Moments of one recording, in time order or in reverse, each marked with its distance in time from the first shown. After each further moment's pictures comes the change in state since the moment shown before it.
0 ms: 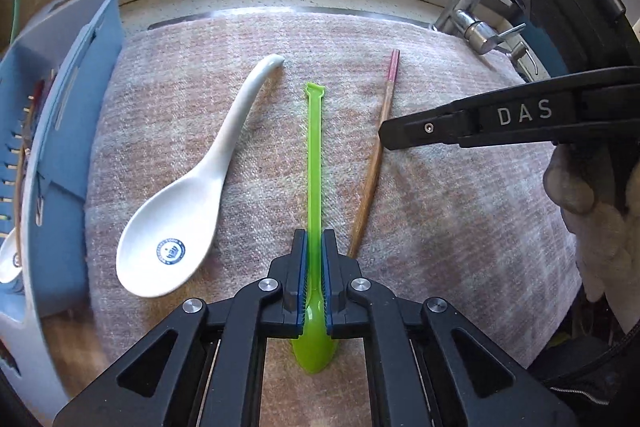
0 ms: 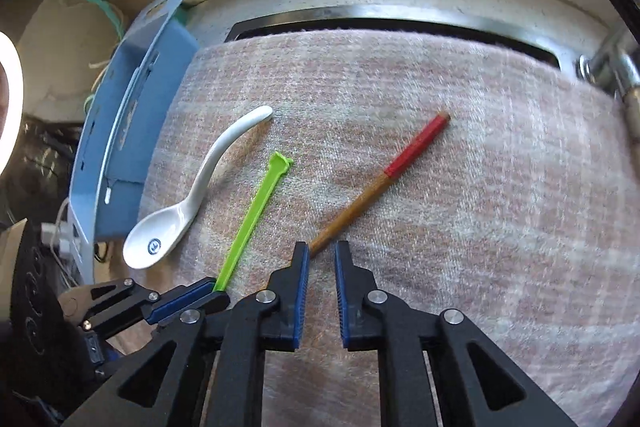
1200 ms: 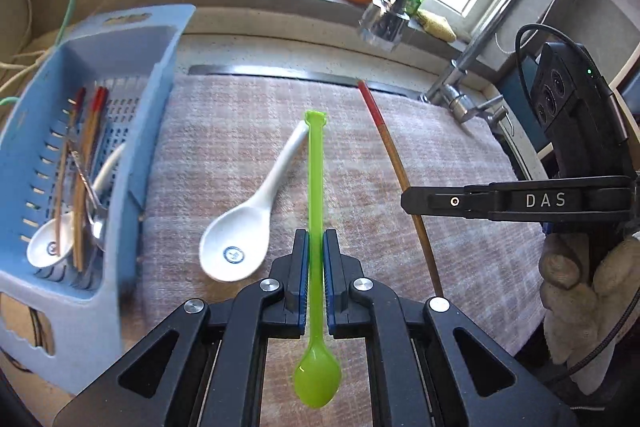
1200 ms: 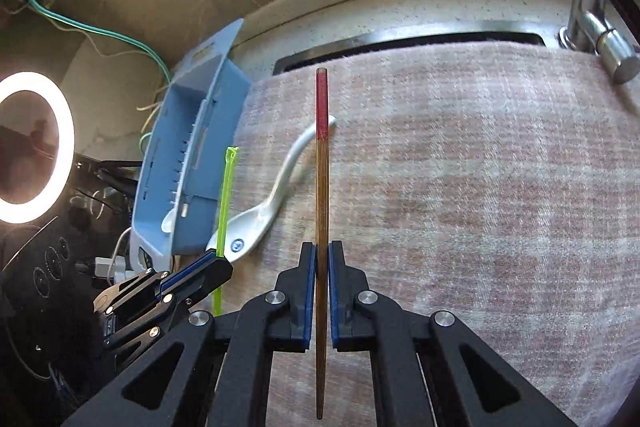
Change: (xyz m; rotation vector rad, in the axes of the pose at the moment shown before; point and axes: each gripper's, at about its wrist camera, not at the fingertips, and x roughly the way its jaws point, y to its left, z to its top) left arm -0.065 0.028 -0.003 -0.112 -0.203 -0.065; right arm -0.049 0.033 -0.031 0.053 -0.150 0.135
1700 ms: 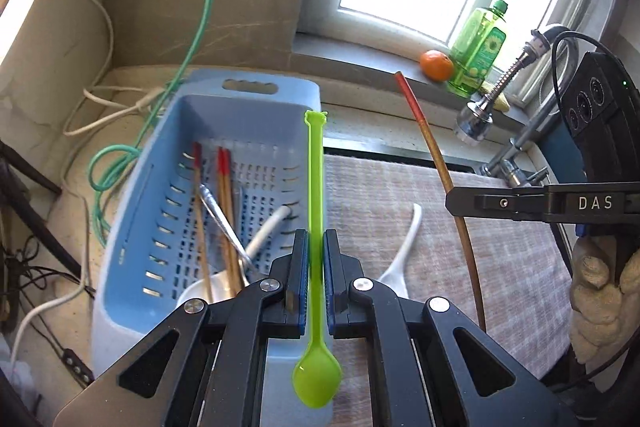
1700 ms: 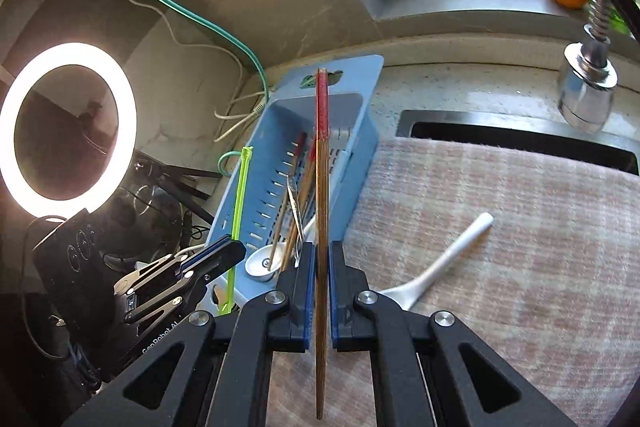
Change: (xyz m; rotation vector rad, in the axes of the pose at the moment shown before) left arm -0.058 0.095 0.036 -0.065 -0.137 0.148; right arm 0.019 0.123 0.050 -0.175 -0.051 0.111
